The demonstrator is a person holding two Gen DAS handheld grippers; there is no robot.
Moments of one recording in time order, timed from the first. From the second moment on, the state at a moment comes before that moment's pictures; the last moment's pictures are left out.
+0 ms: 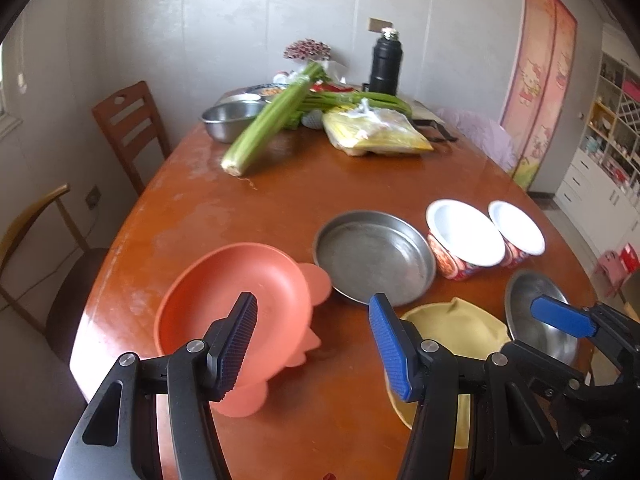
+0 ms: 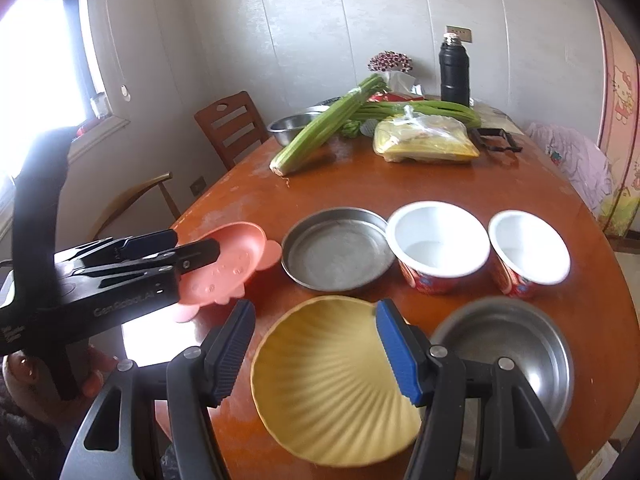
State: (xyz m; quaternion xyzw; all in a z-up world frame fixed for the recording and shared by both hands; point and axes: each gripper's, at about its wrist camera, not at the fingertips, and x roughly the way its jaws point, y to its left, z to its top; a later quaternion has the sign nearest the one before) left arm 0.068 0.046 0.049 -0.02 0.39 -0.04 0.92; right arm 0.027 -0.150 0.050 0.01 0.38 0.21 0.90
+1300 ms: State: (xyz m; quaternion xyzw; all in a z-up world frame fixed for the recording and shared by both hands) left arm 0.089 -0.012 -0.016 0.03 0.45 -0.10 0.89; right arm -0.001 -0.195 -0.023 0.06 0.46 0.12 0.88
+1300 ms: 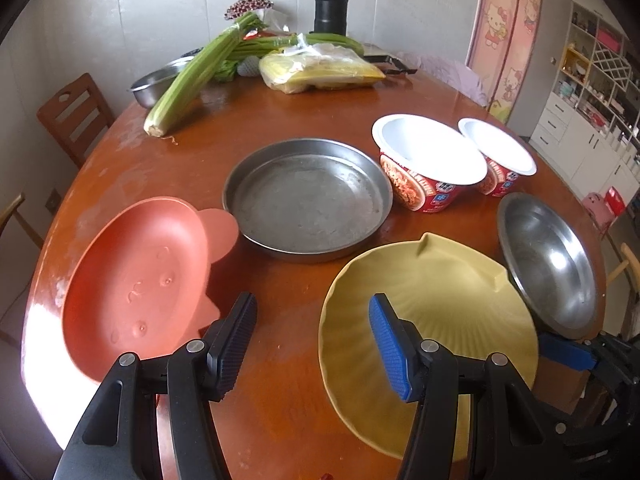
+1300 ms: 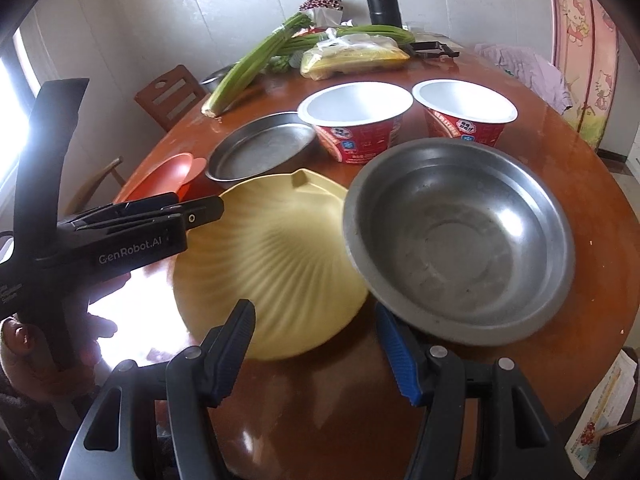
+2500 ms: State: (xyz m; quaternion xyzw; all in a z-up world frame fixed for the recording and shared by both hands) left arm 0.090 -0.019 -0.028 0.02 0.46 -0.14 0.88; right arm 0.016 -0.163 -0.027 0.00 0.45 0.14 0.88
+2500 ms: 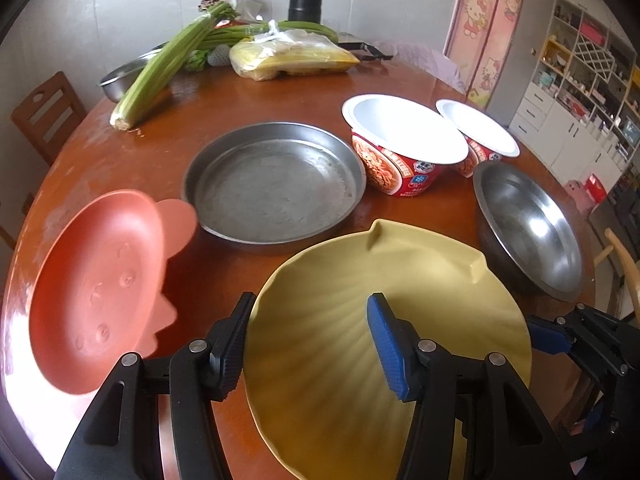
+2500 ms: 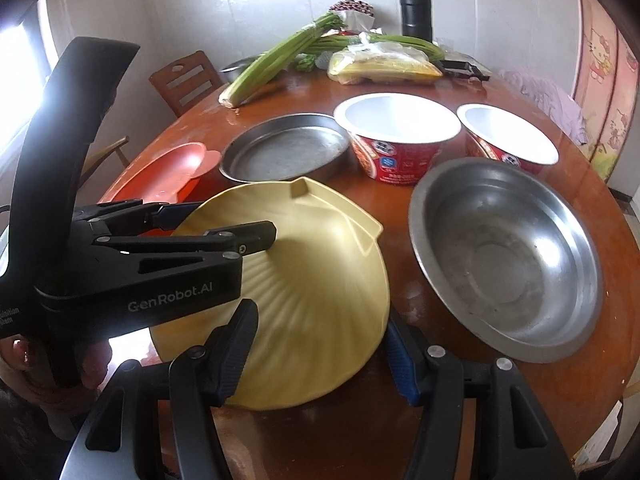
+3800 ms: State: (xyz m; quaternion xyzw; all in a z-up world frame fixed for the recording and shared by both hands) left arm 0.054 0.078 0.031 -0.03 0.40 -0.05 0.92; right arm 0.036 -0.079 0.025 -0.07 0.39 0.24 0.88
